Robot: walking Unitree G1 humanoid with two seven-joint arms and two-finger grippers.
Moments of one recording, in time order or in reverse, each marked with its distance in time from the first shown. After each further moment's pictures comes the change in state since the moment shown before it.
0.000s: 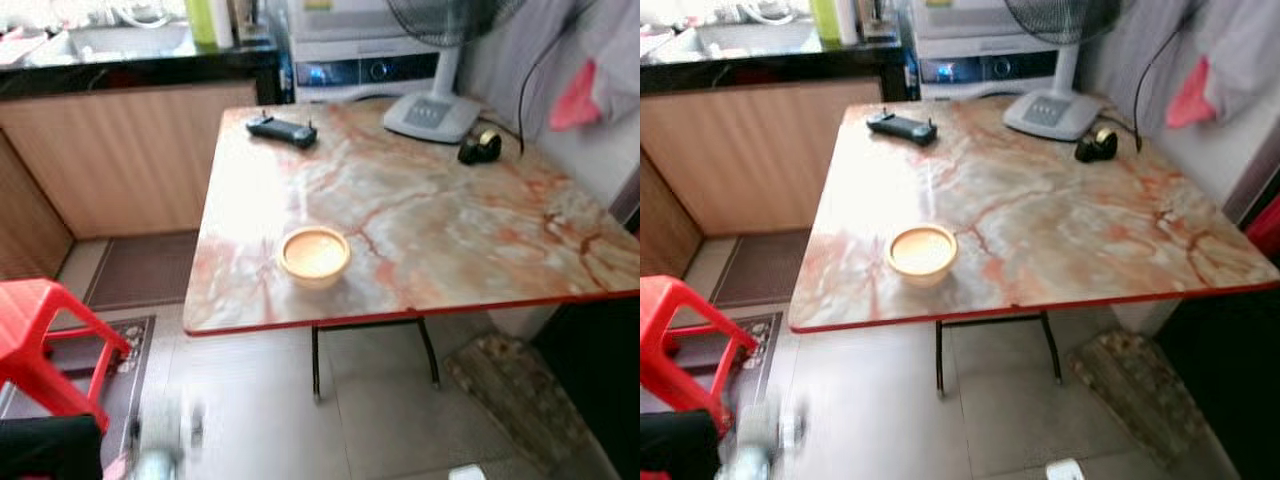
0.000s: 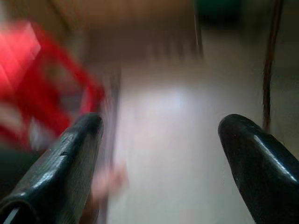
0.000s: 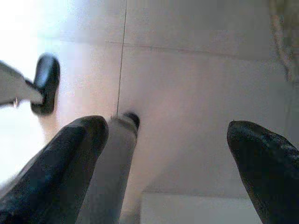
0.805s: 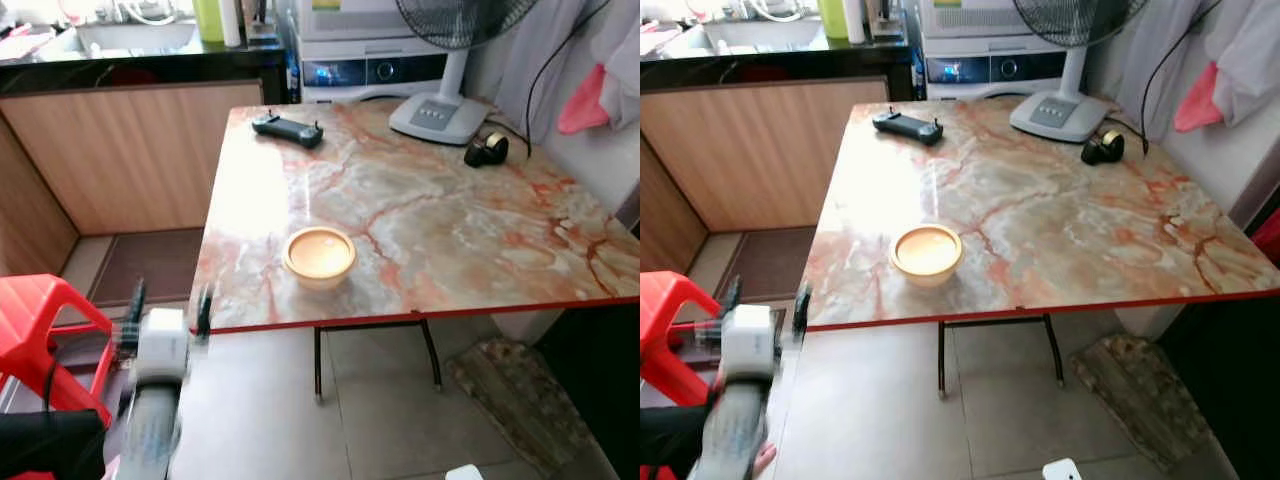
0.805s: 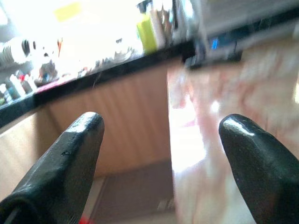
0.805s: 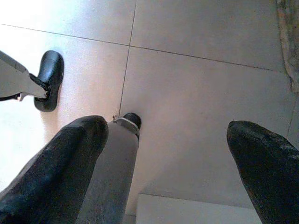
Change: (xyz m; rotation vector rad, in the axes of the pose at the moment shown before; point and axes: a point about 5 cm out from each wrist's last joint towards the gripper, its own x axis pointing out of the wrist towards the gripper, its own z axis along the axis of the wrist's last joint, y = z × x) left arm -0.023 -0.011 0.130 0.019 -0.663 -0.053; right arm -0.001 0.000 -0.003 -0.029 0.007 0.021
